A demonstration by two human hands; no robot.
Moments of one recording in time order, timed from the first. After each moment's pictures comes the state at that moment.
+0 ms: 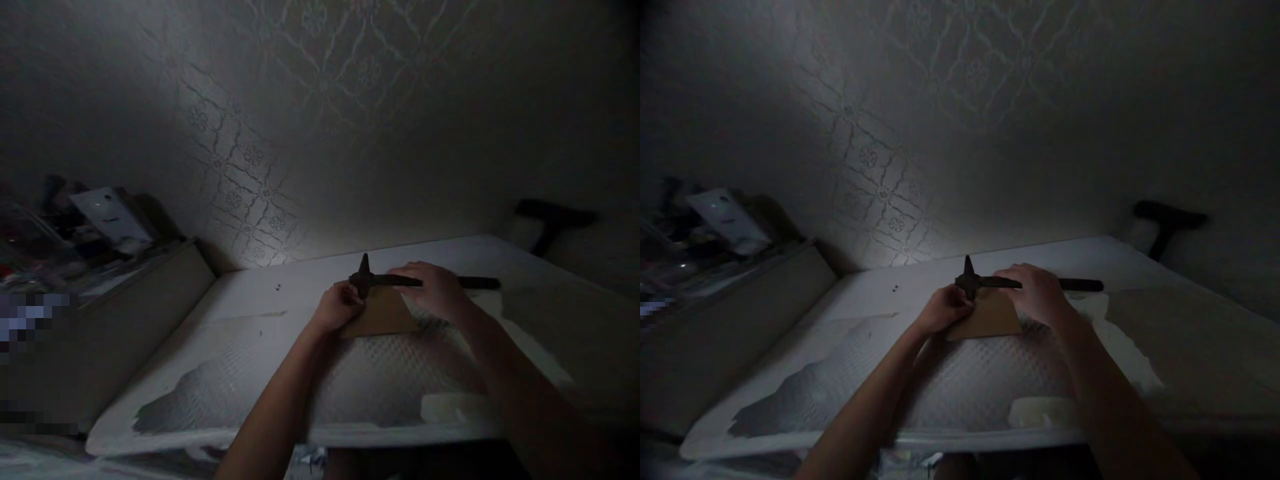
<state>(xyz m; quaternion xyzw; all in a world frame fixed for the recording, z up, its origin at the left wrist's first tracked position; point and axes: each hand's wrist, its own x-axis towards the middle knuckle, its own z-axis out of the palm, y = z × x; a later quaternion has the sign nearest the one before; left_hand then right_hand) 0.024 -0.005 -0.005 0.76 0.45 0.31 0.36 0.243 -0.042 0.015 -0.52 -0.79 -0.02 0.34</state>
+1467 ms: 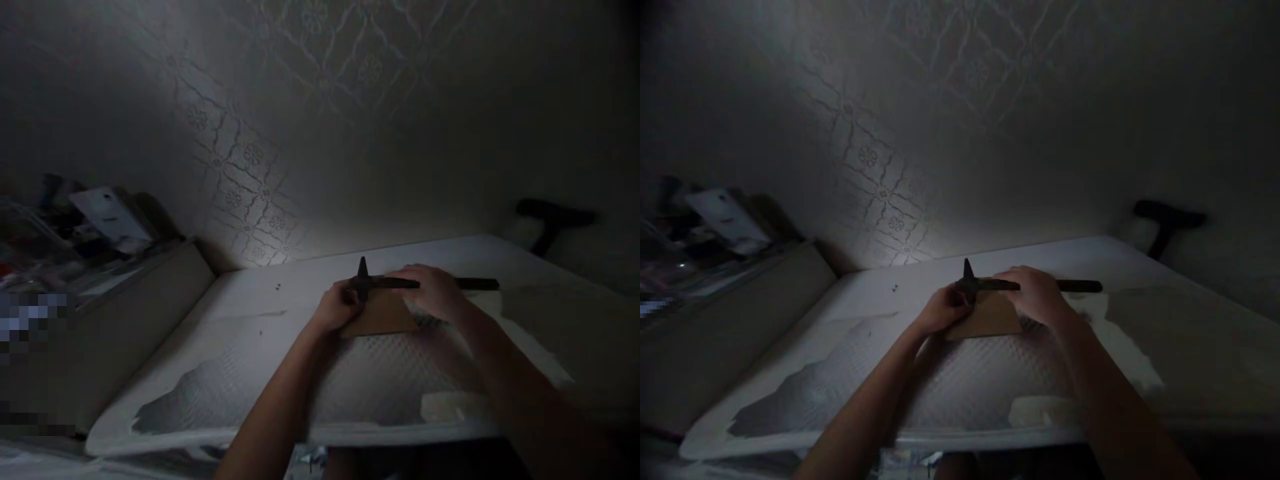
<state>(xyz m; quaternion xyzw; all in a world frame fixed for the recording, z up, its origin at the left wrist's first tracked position) 0.023 -0.006 -0.003 0.78 0.44 0.28 0.34 0.246 -0.036 0.008 -0.51 -0.79 -0.03 0.35</state>
